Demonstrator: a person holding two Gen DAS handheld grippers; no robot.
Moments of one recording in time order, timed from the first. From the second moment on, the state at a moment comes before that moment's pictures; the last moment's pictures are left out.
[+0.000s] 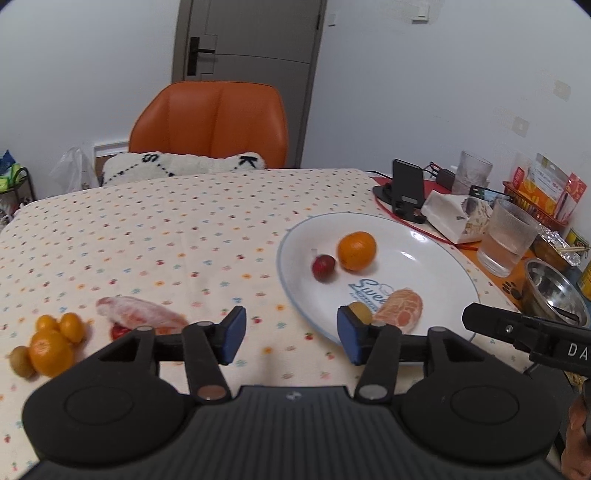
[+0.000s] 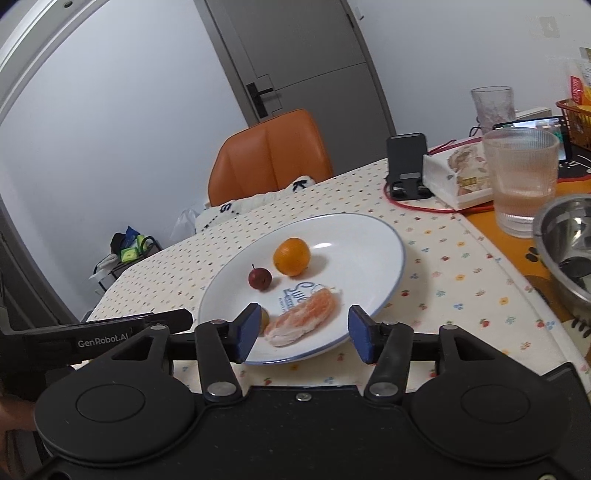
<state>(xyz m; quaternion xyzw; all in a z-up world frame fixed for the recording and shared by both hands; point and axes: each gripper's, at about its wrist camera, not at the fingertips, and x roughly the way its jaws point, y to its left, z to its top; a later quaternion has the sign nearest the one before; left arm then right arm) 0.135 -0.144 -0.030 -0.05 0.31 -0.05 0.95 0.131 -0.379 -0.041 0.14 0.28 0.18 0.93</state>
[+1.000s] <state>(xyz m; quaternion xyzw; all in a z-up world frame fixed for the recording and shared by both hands) 0.079 -0.070 -0.006 -0.08 0.28 0.02 0.96 0.117 -0.323 -0.018 0.12 0.26 0.25 0.93</state>
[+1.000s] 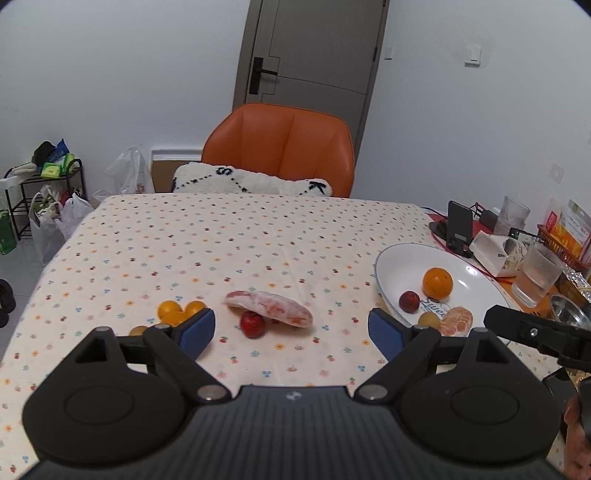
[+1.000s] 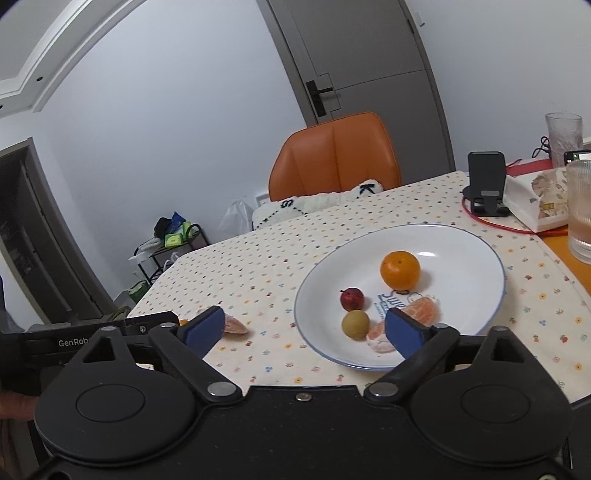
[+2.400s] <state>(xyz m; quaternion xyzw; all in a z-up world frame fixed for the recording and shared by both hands) 0.069 -0.003 -0.036 -0.10 0.30 0.08 0.95 0.126 -0.251 -0.040 0.09 0.30 0.31 0.90</state>
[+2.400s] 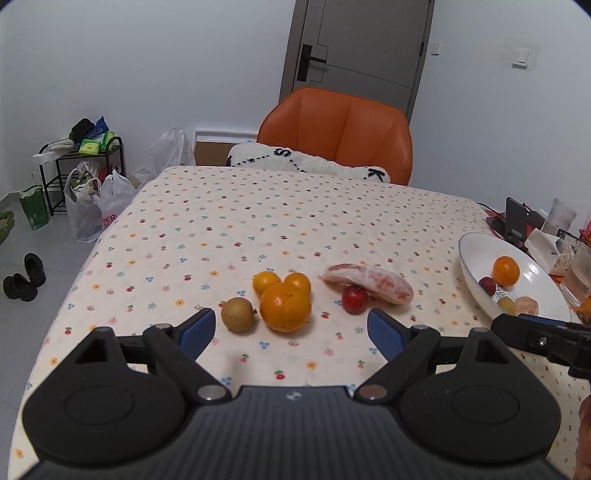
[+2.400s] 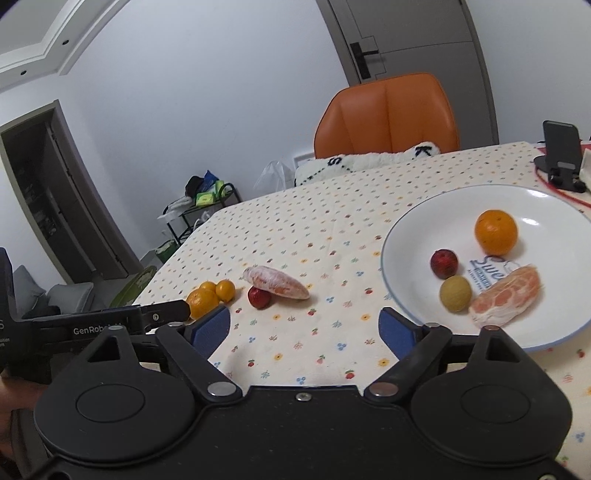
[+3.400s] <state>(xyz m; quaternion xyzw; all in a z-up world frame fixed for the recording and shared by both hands) 0.087 0.030 -0.048 -0.14 0.29 0.05 0.95 0.145 -0.182 -0.049 0.06 0.33 0.35 0.87</state>
